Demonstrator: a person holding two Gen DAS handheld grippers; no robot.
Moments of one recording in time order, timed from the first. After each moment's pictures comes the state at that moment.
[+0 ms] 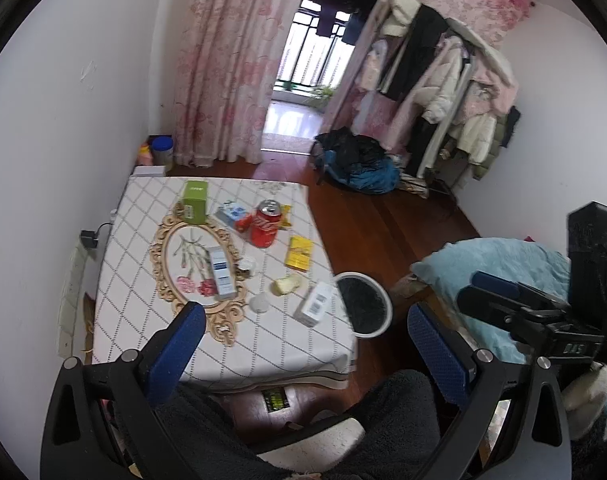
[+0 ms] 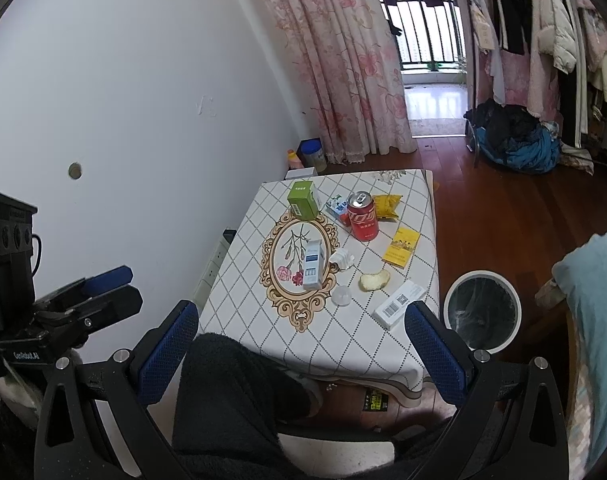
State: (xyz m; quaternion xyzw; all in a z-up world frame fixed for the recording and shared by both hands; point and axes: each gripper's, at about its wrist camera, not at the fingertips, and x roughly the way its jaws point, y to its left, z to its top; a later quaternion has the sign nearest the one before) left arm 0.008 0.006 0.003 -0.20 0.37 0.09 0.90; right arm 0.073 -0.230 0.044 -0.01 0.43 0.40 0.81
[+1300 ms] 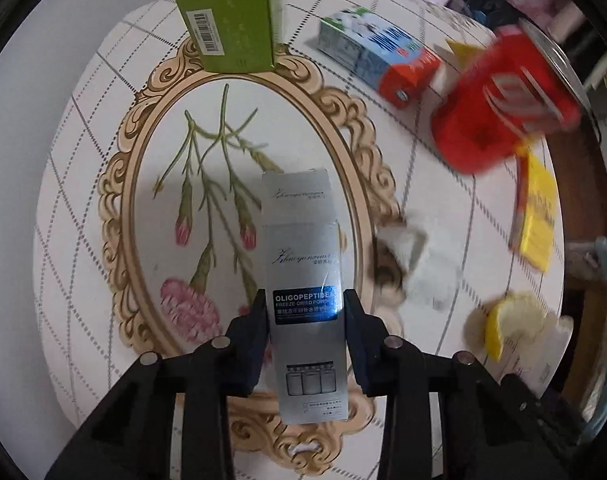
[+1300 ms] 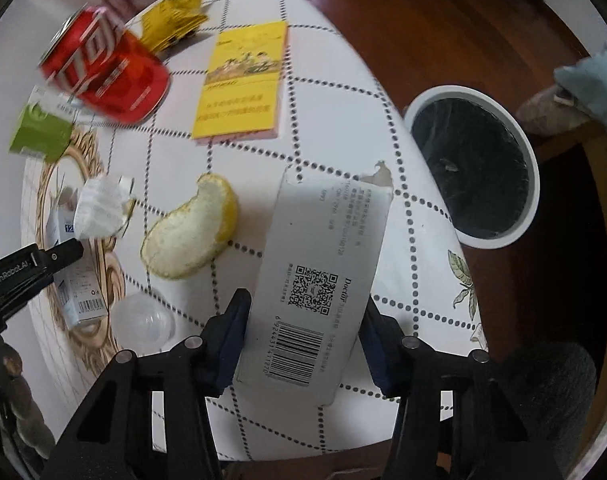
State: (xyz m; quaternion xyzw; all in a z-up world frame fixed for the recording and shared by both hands) left arm 0.226 0.132 -0.313 -0.20 0.63 0.20 0.72; right arm 0.262 -0.130 -0.318 -0.01 0.69 0.13 0.72
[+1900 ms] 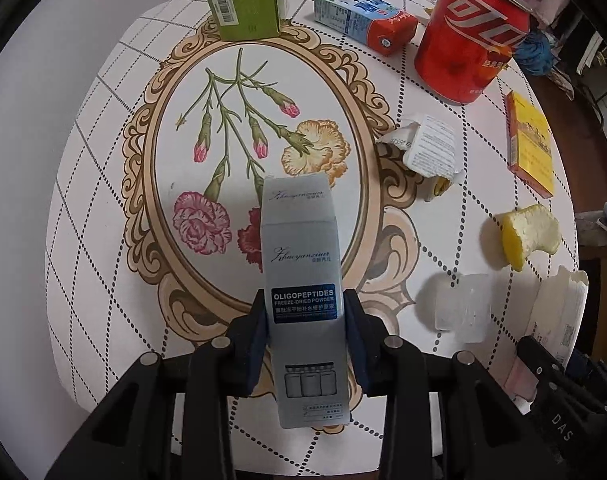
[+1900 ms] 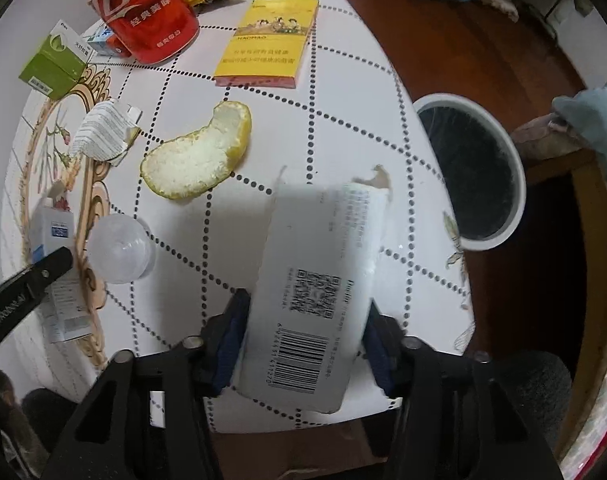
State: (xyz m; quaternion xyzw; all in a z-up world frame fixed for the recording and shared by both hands) left arm 0.177 0.085 -0.312 -0.17 0.63 0.21 0.73; right arm 0.224 -0.124 -0.319 -0.09 0.66 0.14 0.73
